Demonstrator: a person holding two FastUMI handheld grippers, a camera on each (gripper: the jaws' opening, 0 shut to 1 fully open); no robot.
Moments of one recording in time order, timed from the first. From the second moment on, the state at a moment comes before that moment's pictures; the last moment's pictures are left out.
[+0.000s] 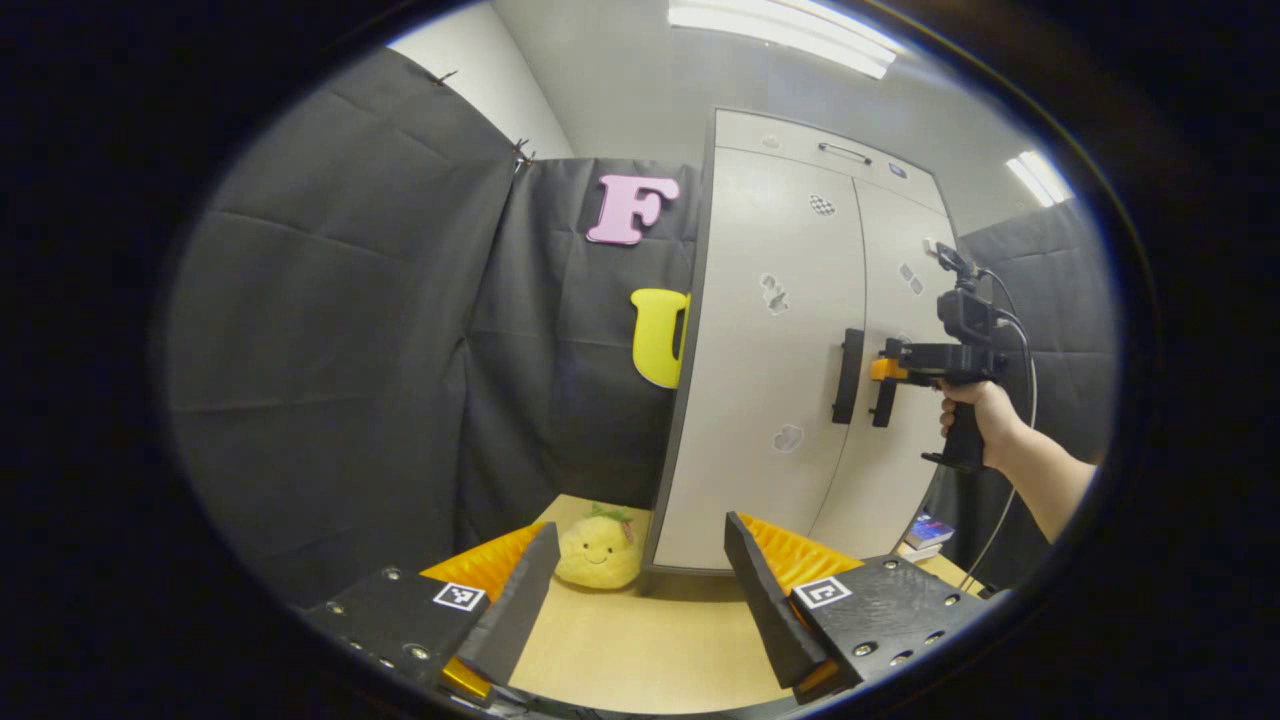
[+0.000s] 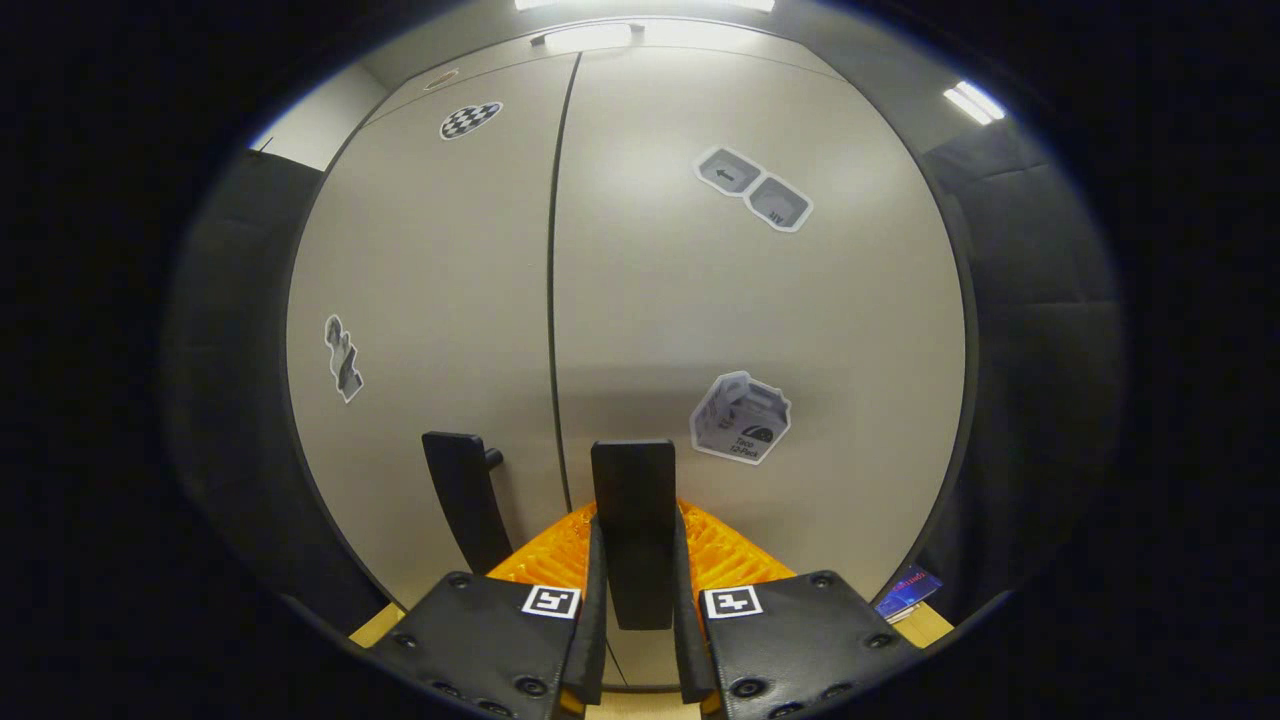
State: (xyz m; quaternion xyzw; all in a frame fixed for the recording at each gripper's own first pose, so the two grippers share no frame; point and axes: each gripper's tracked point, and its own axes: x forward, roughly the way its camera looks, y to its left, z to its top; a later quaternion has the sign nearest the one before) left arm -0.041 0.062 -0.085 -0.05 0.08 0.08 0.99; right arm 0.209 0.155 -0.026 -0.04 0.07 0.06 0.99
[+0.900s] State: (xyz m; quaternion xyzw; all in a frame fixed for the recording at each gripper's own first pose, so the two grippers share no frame) left arm -0.053 0.068 -0.076 -0.04 0.09 0.10 0.99; right arm 0.162 0.143 -0.024 -0.04 0.08 0.16 0.98
